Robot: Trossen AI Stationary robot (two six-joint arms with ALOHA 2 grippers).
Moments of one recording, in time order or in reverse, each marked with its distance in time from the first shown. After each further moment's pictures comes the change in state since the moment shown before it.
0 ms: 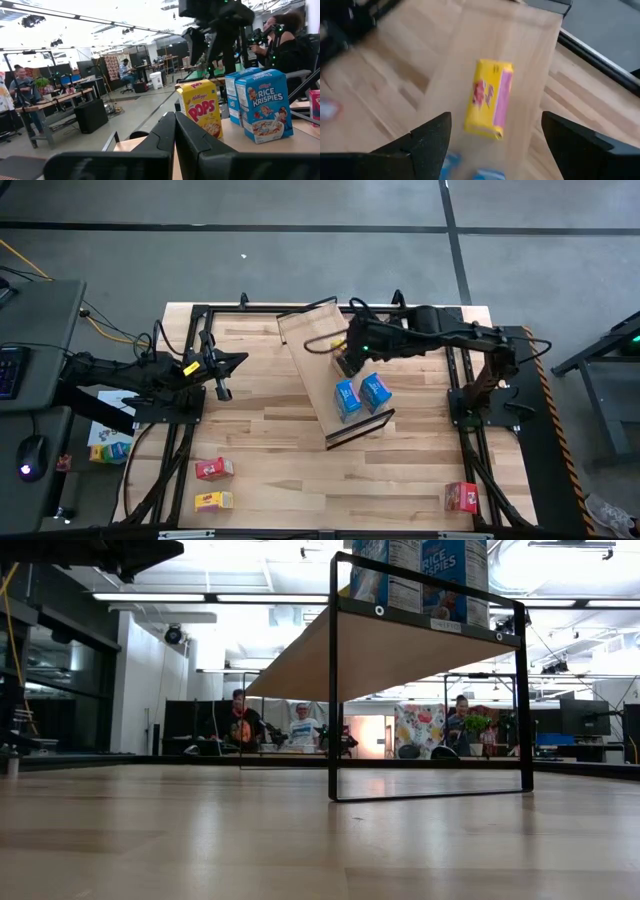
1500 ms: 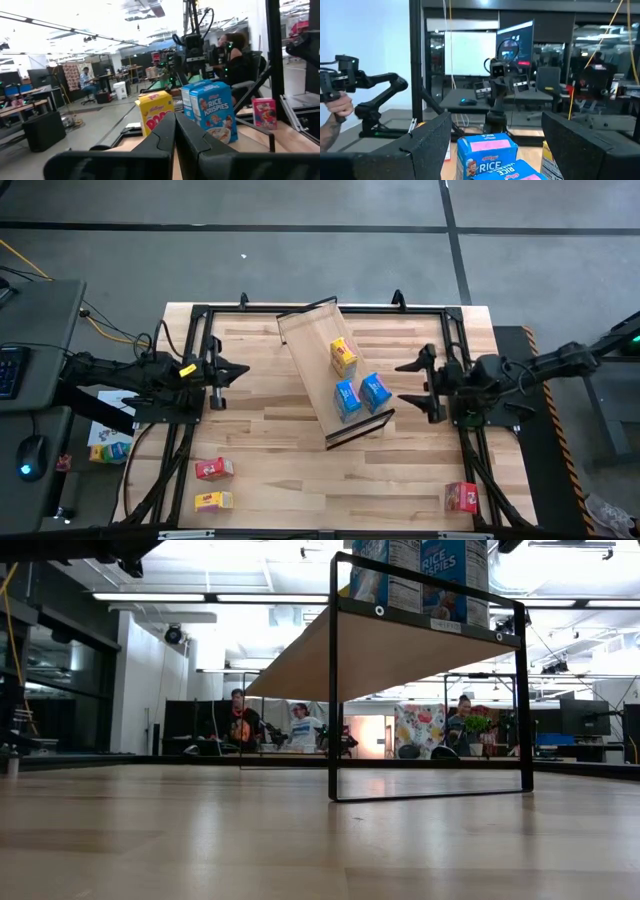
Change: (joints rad) left arm -0.001 0.000 0.000 0.002 0.213 -0.061; right arm 0.230 -1.156 -1.690 1.821 -0.202 -0.854
